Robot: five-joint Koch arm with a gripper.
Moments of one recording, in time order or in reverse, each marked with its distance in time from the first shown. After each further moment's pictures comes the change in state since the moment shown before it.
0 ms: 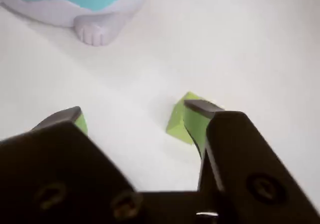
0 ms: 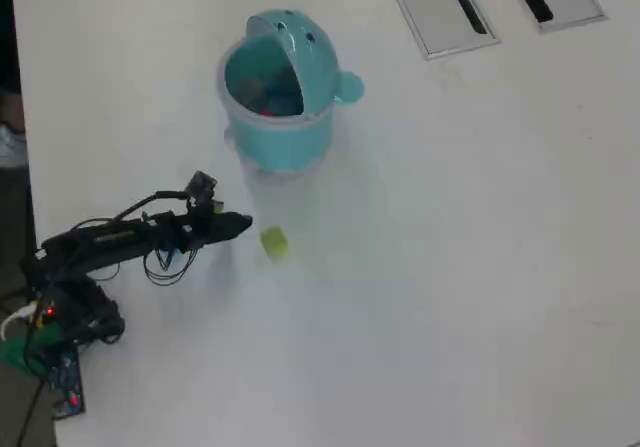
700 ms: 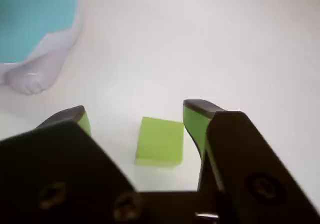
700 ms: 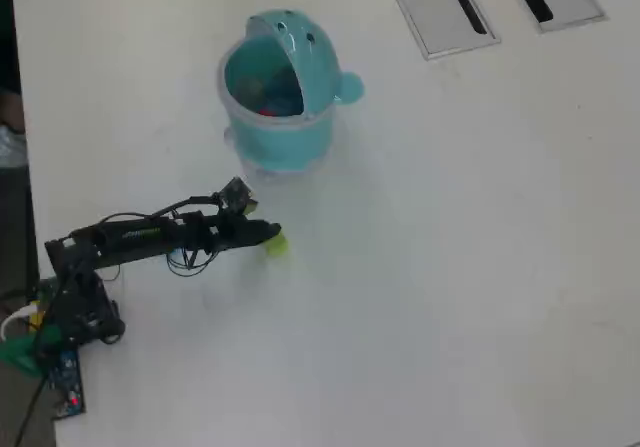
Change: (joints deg) arm 7.1 -11.4 -13.0 0.3 10.7
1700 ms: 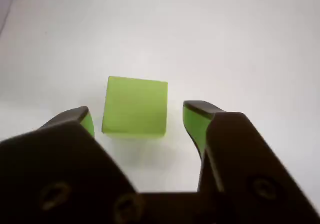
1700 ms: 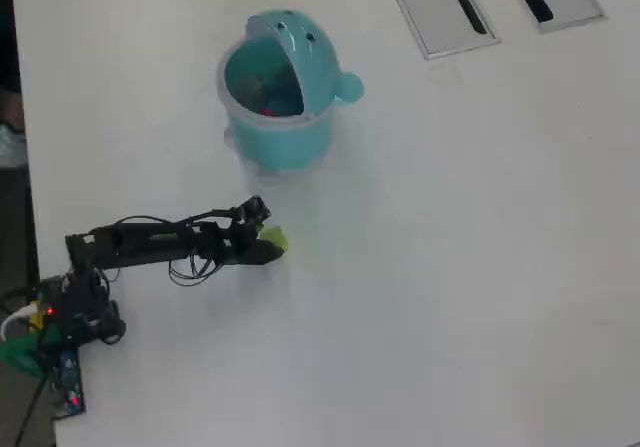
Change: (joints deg) arm 4.2 -8.1 -3.3 8.7 0.3
